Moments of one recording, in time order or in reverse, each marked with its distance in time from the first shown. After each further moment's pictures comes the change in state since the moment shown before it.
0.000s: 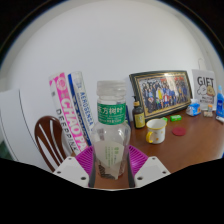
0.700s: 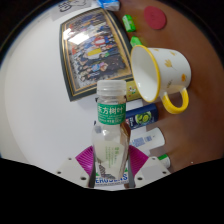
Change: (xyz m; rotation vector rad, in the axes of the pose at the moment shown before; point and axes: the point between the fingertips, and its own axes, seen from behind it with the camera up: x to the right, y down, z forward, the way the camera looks) arm 0.030 -0.101 0.170 -0.043 -0.400 1.546
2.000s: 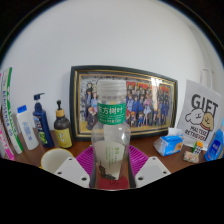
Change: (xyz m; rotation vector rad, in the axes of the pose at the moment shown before) arm -0.008 -0.293 -0.082 0.135 0.610 -1.777
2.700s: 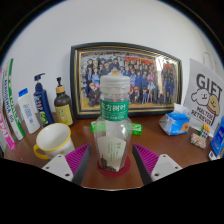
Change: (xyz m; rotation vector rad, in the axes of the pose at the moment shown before) arm -0.001 0.080 -0.003 -0.169 -0.069 0.020
